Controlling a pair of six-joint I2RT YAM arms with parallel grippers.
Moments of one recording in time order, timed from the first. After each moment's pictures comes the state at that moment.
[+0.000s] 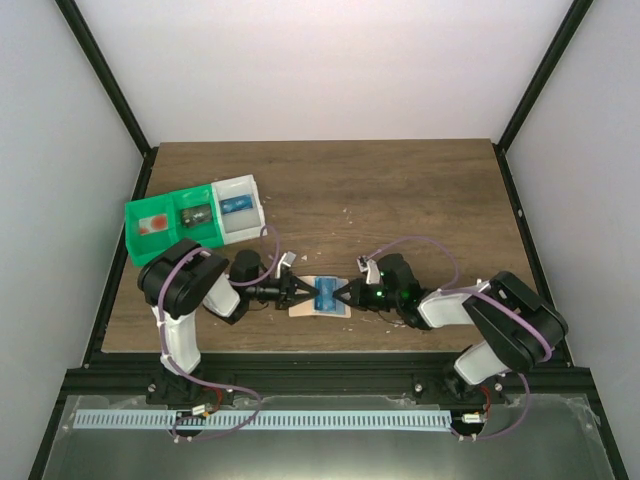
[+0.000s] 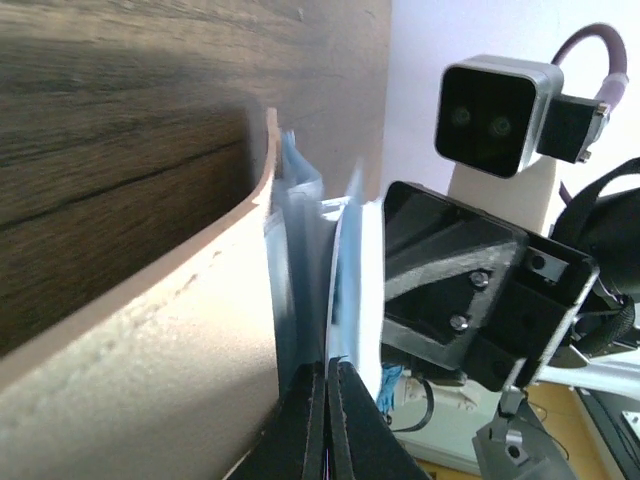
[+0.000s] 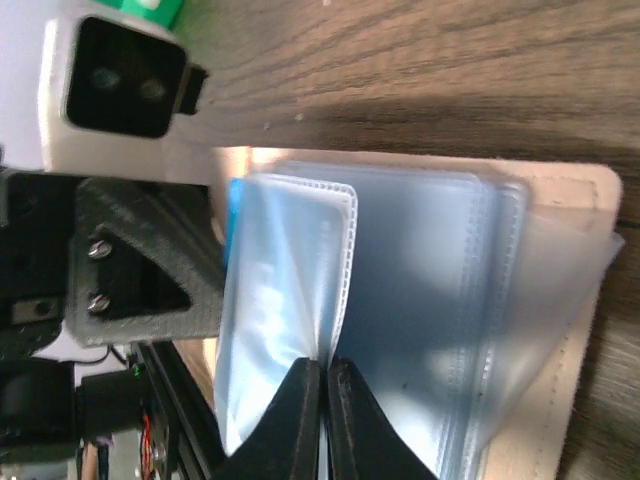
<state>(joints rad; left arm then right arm) -0.51 1.91 0.39 1.16 0.99 -1.25 0.65 1.50 0.37 0.51 -0.52 0.89</state>
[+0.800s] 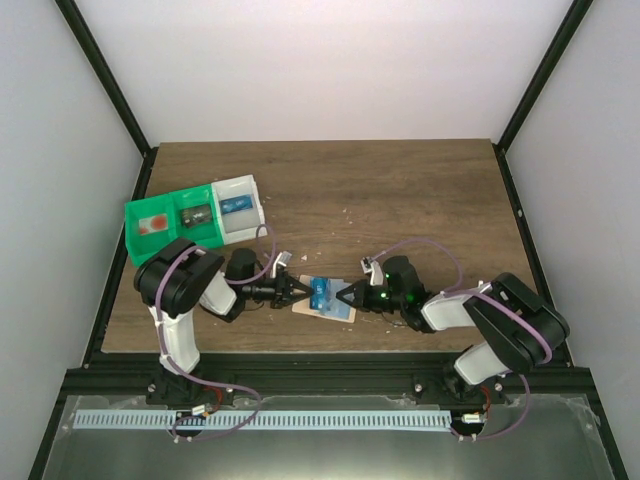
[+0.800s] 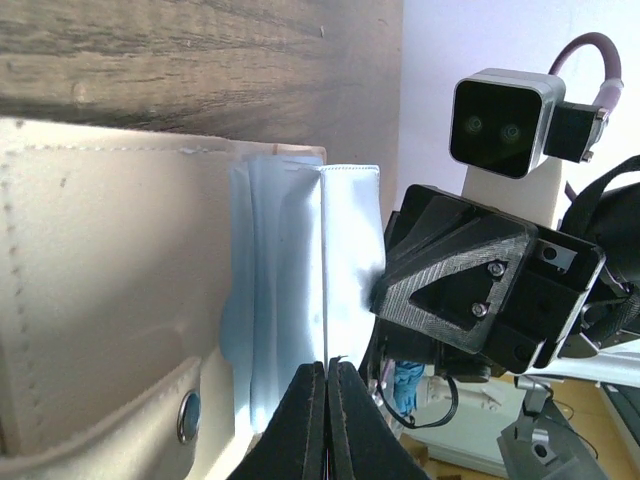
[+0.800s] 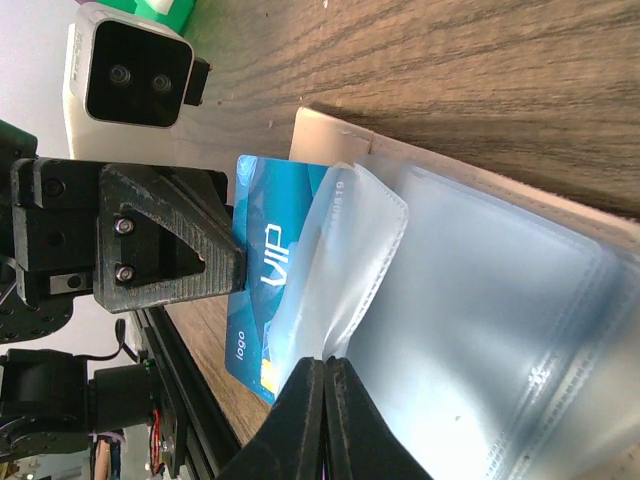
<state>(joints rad) -0.46 1.91 0.38 1.08 1.01 -1.13 0.62 1.48 0.31 0.59 -0.56 0.92</state>
